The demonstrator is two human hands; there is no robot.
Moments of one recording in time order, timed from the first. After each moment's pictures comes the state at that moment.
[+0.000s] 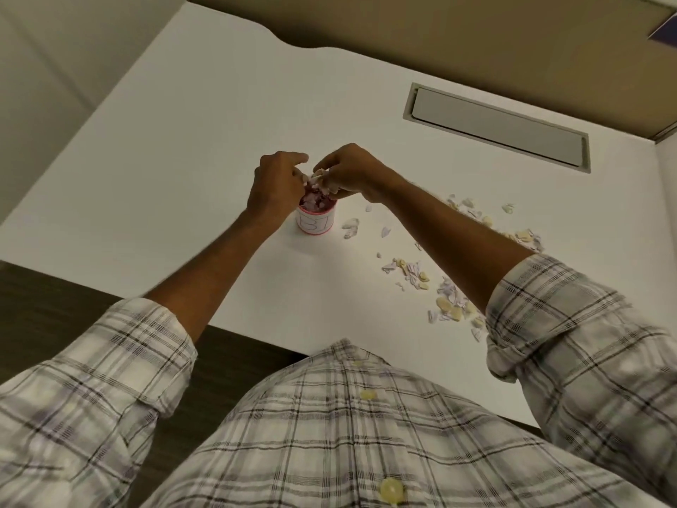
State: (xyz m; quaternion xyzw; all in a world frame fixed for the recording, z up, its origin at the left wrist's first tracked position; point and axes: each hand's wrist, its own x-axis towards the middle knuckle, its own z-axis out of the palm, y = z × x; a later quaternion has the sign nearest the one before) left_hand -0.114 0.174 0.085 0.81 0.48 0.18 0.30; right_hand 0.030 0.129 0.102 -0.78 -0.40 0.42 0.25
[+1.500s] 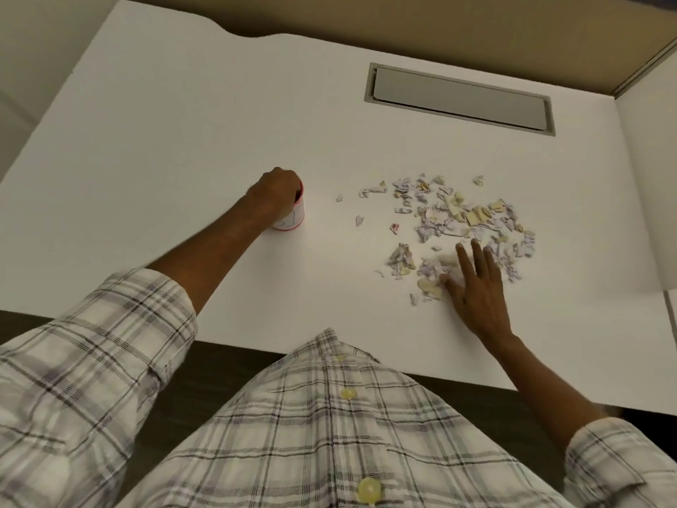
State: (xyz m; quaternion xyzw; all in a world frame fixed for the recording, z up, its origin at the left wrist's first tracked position) left_hand -0.061 0.175 0.057 0.89 0.39 -0.19 0.12; right_hand 0.125 -0.208 -0.050 -0.90 -0.42 0.05 0.09
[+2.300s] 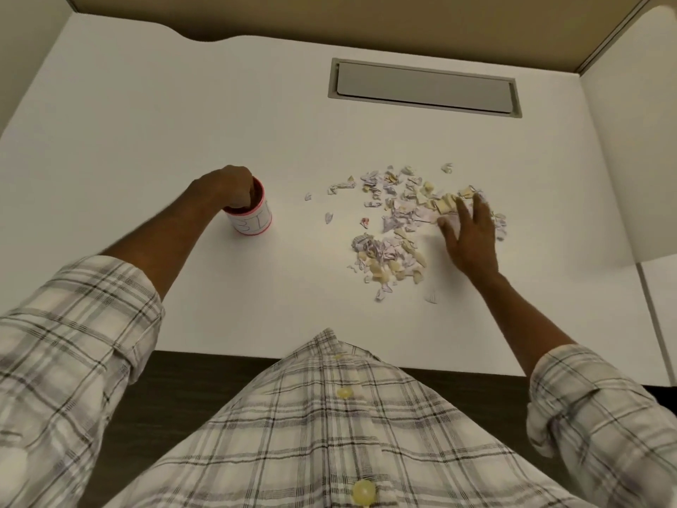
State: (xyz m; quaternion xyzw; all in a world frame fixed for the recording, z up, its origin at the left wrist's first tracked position) left_hand -0.048 0.196 0.066 0.88 0.38 -0.28 0.11; right_hand 0.202 -0.177 -0.040 -0.93 -0.31 0.06 0.17
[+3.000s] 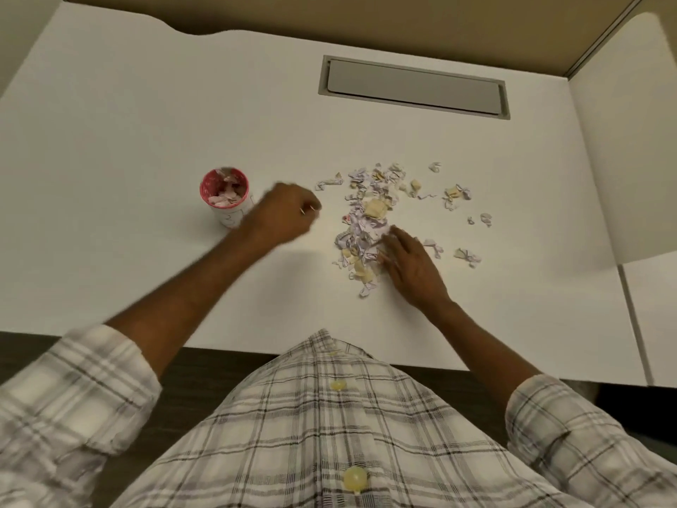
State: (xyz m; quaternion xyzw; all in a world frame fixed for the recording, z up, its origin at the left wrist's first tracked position) left_hand -0.035 0.073 0.075 0.91 0.28 -0.01 0.30; right_hand 0.126 -0.173 -0.056 -0.84 -0.50 0.09 0.16
